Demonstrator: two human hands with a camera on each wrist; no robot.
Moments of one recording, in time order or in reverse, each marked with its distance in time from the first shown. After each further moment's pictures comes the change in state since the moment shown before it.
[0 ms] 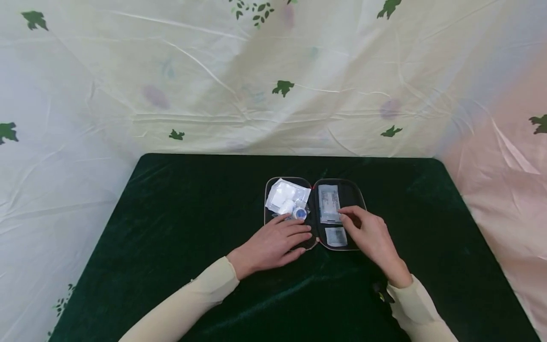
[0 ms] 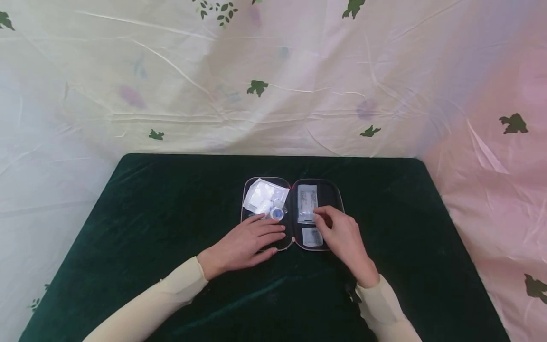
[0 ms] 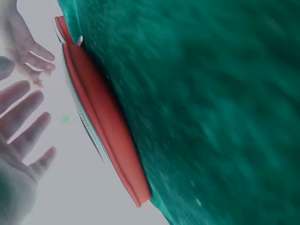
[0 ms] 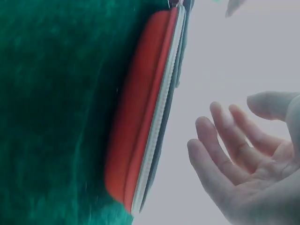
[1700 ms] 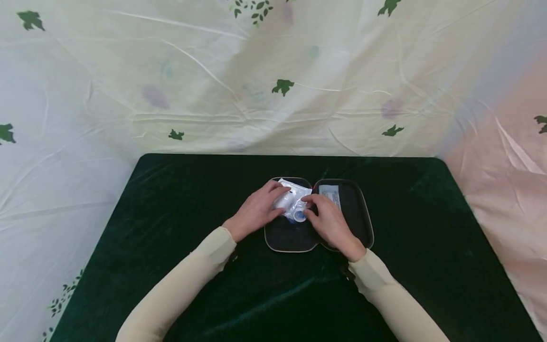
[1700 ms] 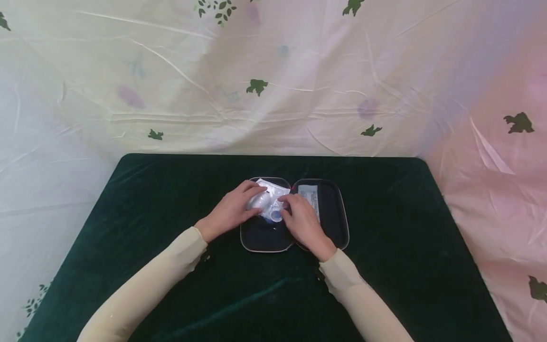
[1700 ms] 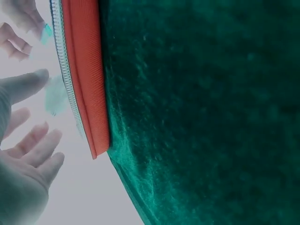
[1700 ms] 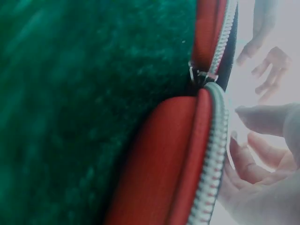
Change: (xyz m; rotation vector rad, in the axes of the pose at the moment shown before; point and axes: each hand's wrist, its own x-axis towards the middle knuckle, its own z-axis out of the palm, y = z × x) left_hand 0.020 -0.070 -0.016 -0.208 0.121 -0.413; right_hand 0.055 -0.038 0.060 0.025 -0.114 -0.112
